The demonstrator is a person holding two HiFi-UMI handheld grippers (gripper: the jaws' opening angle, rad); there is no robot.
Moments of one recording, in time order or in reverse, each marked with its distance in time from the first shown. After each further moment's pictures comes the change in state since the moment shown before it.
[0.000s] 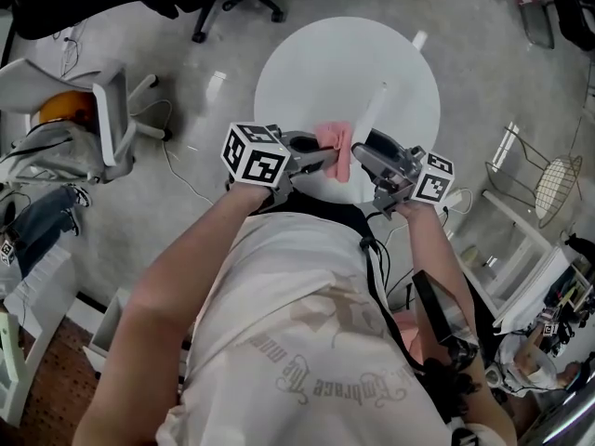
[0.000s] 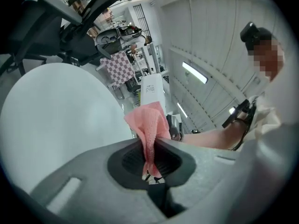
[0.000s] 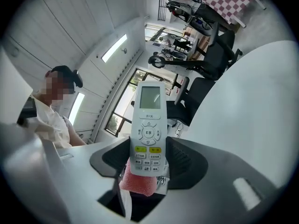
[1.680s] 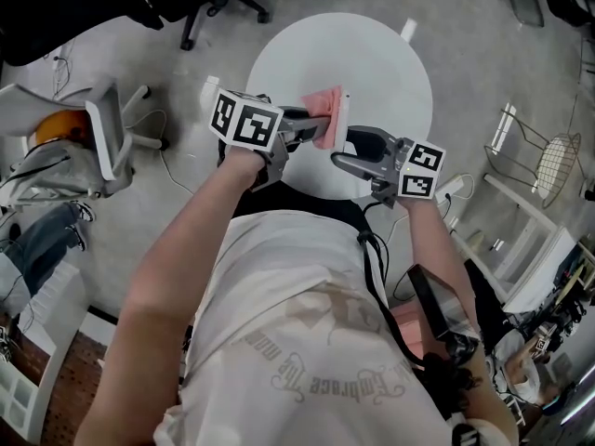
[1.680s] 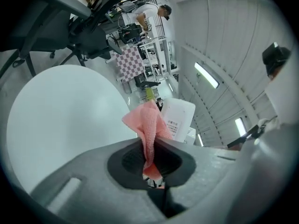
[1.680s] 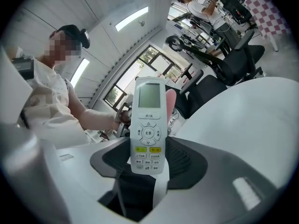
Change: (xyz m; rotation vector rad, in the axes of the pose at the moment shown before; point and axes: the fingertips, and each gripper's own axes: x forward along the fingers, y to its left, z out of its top) left arm -0.002 0.020 0.047 -0.133 0.070 0.049; right arm 0.011 0.002 -0.031 -0.266 0.256 -0.053
